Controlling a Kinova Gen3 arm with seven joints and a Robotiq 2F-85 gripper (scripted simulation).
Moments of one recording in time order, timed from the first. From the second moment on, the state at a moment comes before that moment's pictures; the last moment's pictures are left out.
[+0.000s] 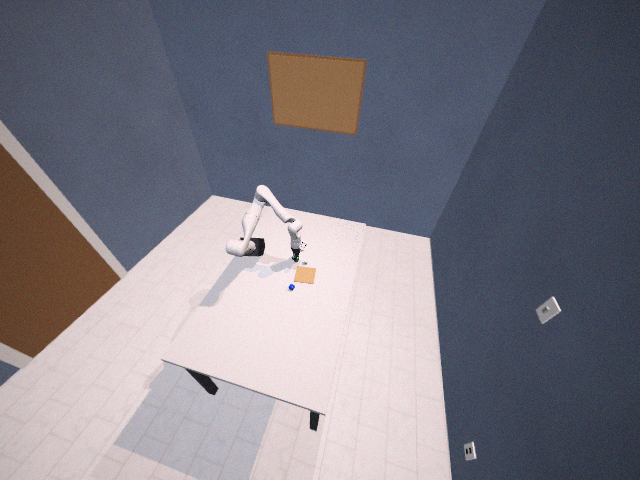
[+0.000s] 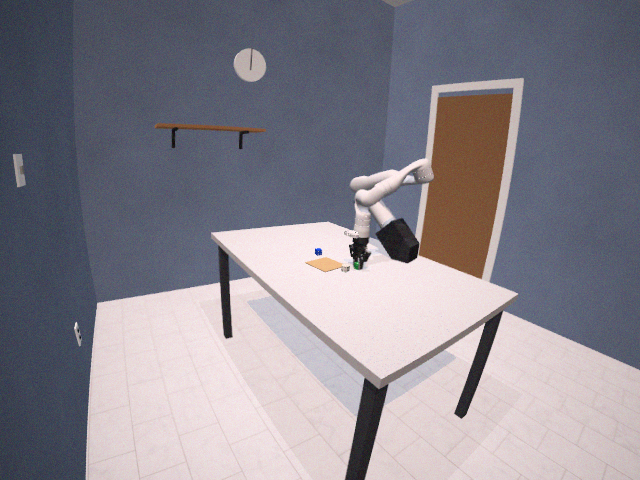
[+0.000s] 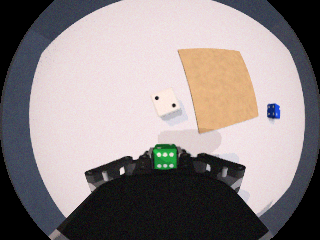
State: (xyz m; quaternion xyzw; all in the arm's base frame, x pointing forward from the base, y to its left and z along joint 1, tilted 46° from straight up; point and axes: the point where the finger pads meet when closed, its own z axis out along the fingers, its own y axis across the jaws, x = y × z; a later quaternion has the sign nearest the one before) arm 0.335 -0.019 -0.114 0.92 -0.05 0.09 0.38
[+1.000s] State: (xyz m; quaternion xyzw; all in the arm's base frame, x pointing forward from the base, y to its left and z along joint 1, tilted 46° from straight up) arm 0.335 -0.019 -0.112 0.92 -0.04 0.09 0.38
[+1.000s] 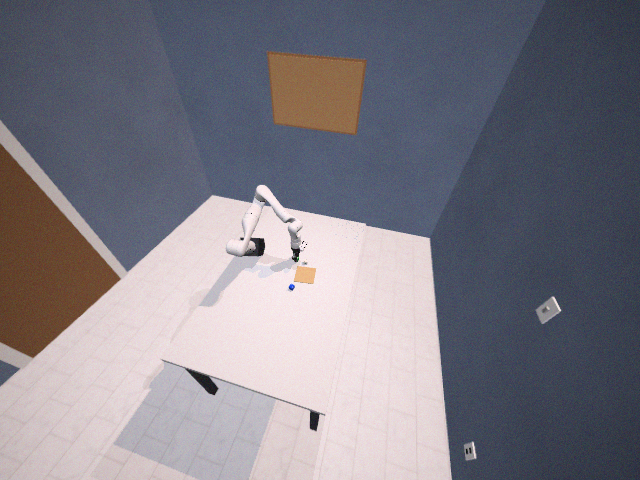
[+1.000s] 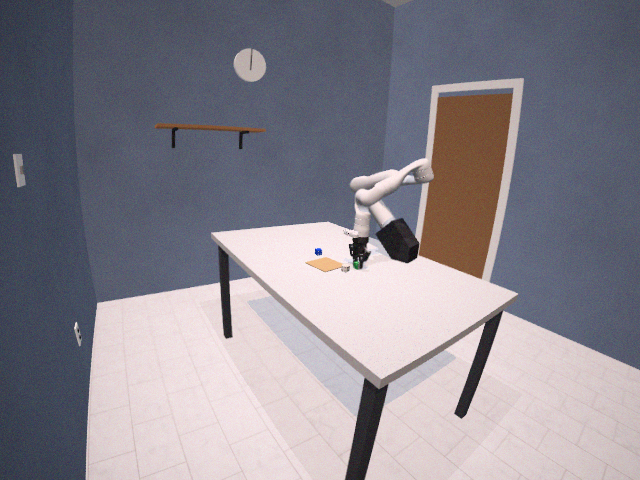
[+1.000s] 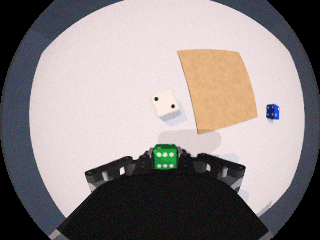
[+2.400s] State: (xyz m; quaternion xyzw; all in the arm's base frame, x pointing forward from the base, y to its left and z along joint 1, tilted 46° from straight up) arm 0.382 0.021 0.001 0.92 -0.02 0.09 0.38
